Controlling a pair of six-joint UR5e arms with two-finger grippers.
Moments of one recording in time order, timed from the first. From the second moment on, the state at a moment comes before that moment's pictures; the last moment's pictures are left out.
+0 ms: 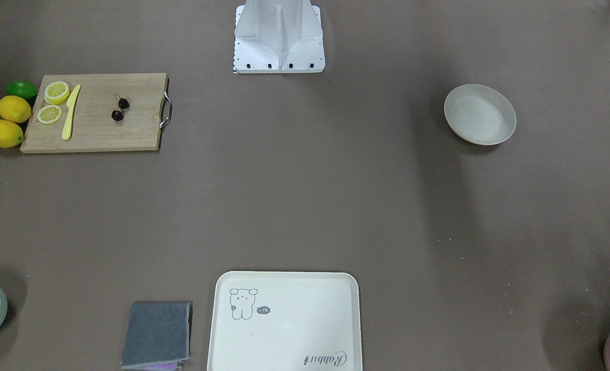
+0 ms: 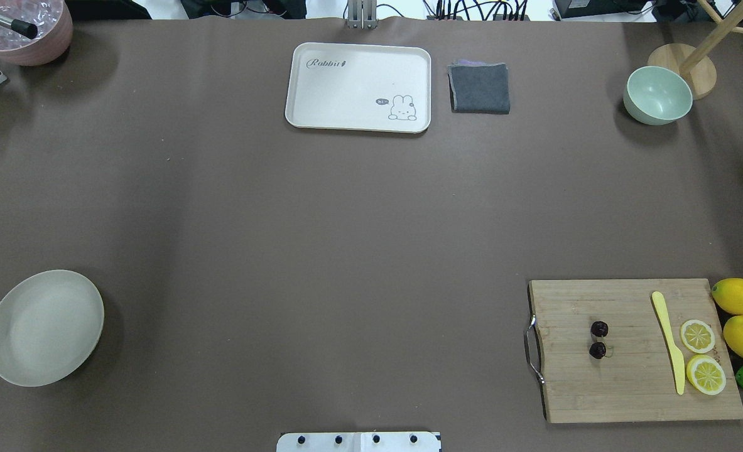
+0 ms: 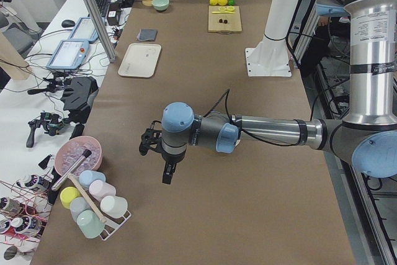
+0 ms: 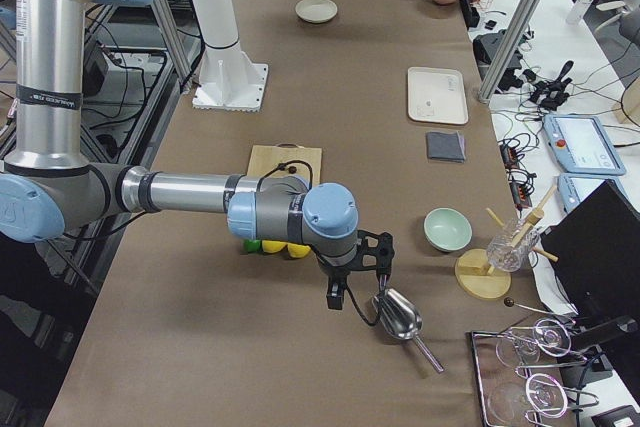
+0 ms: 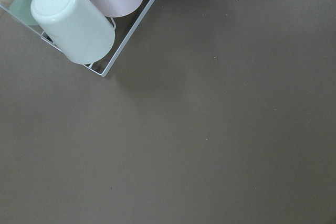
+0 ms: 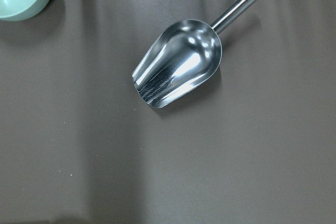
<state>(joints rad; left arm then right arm) -1.57 -1.47 -1.73 -1.74 -2.30 -0.01 1.71 -1.70 1.73 -1.57 2.37 0.01</state>
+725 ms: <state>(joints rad) -1.57 -1.47 -1.73 -1.74 -2.30 -0.01 1.71 -1.70 1.74 -1.57 2.37 0.01</state>
